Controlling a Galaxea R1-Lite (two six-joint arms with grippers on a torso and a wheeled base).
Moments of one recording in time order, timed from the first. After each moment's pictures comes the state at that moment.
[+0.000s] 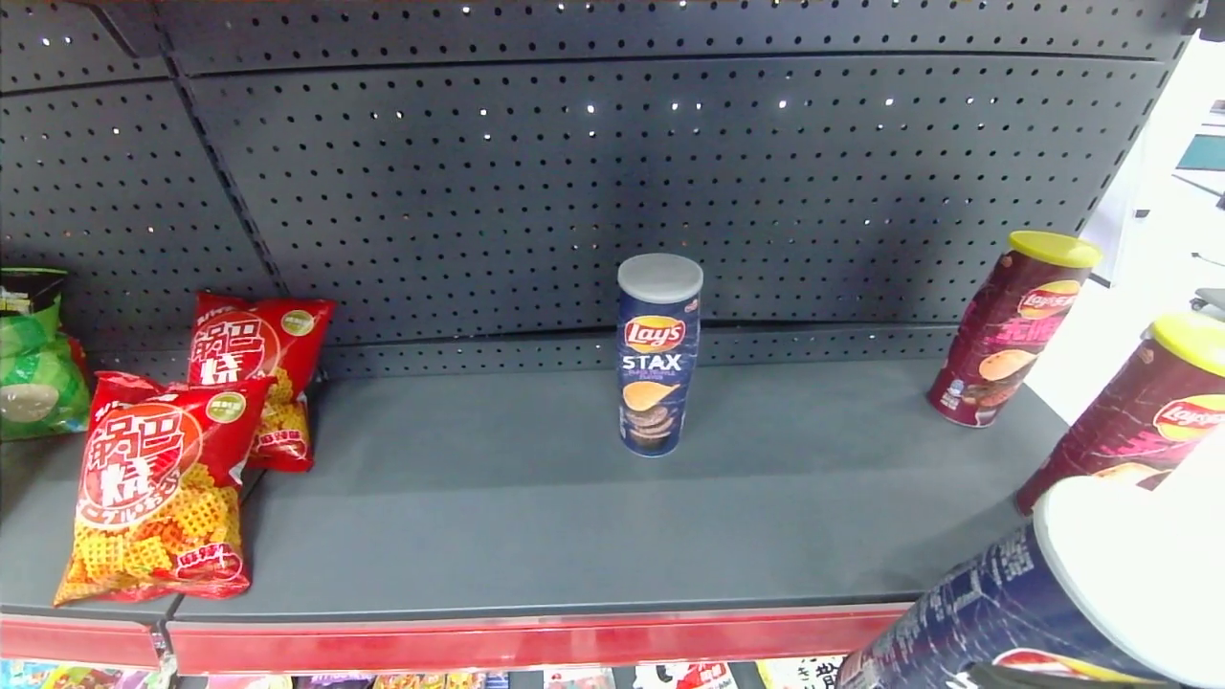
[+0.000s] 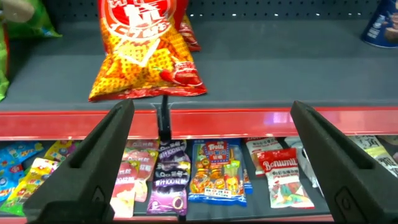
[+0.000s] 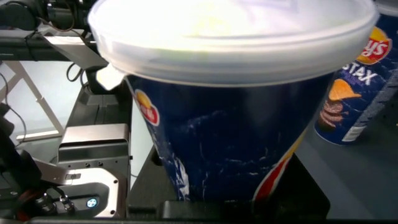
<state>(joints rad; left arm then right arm) -0.01 0.00 0.00 0.00 0.02 -0.01 0.39 1.22 -0.14 -1.09 0.96 -0.15</state>
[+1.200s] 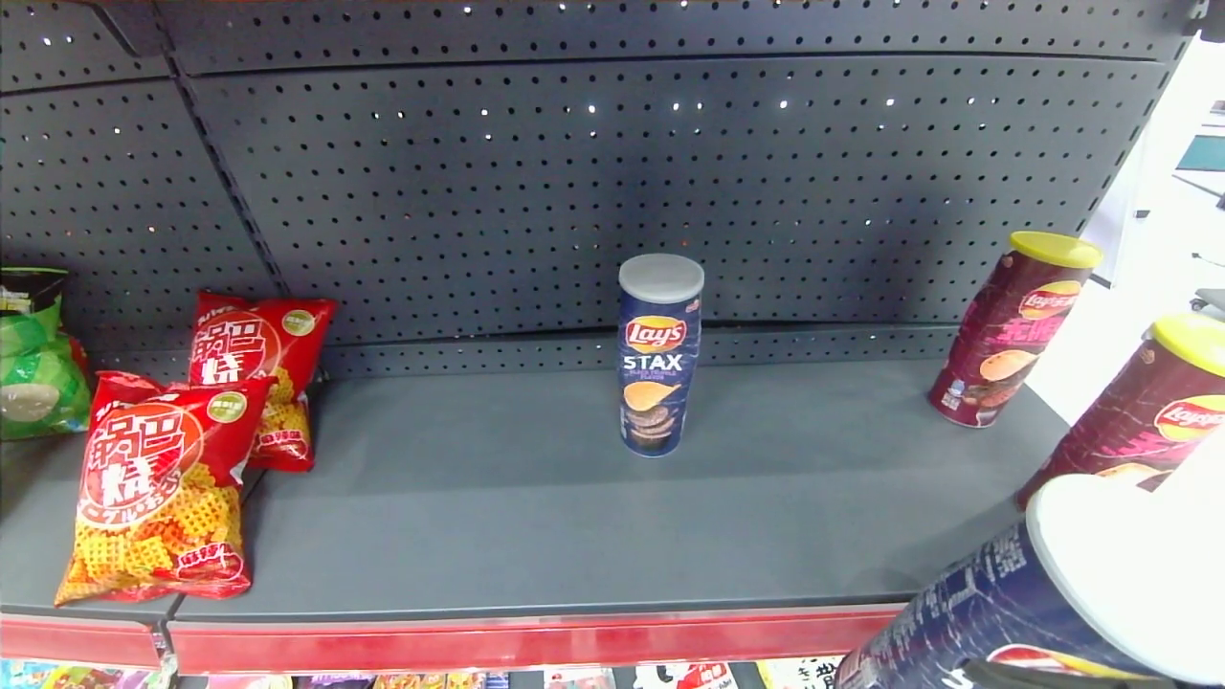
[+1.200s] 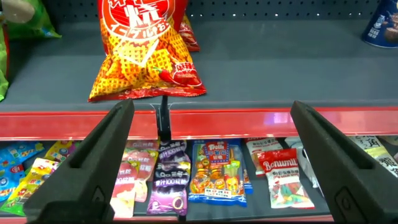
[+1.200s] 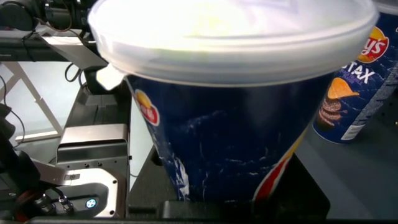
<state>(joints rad) -0.01 0.00 0.00 0.00 0.02 -0.01 0.39 1.23 -0.14 -1.09 0.96 -0.15</state>
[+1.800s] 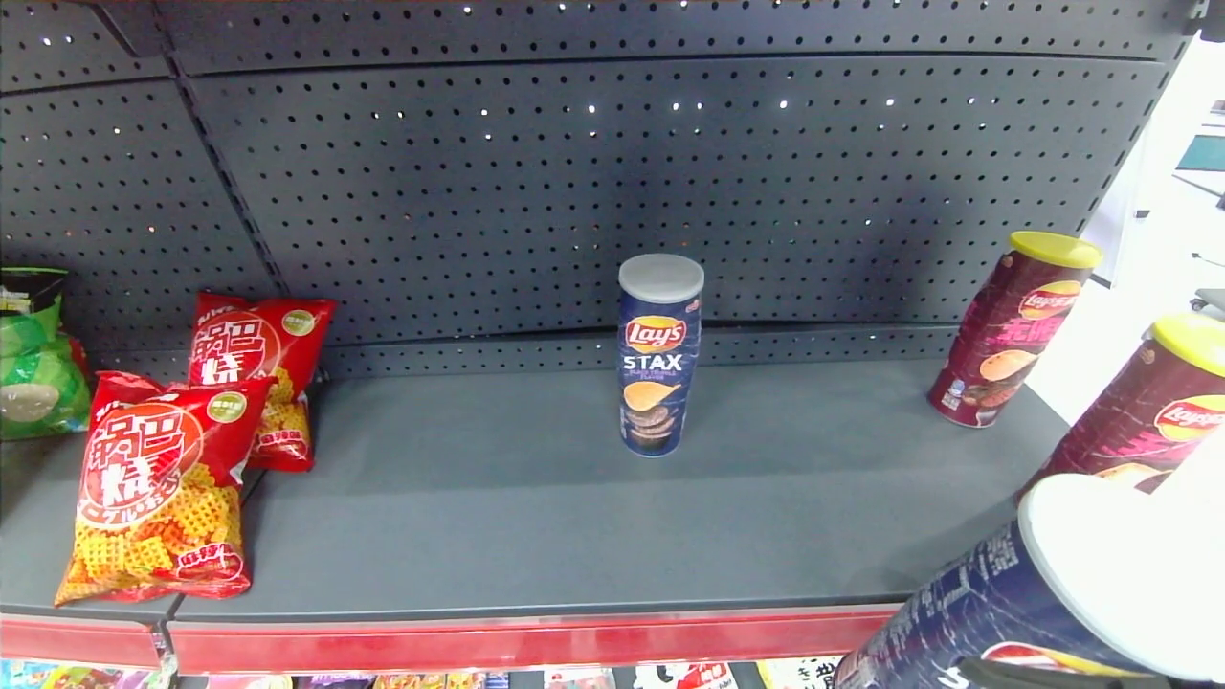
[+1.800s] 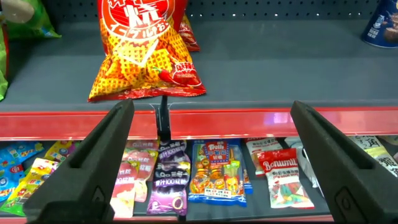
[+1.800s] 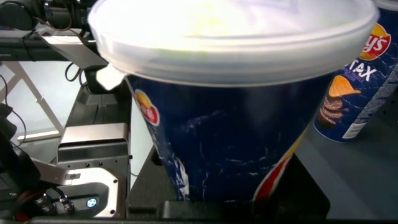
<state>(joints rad) -0.01 0.00 0.00 0.00 0.02 -0.01 0.39 1.23 -0.14 -1.09 0.96 -0.15</state>
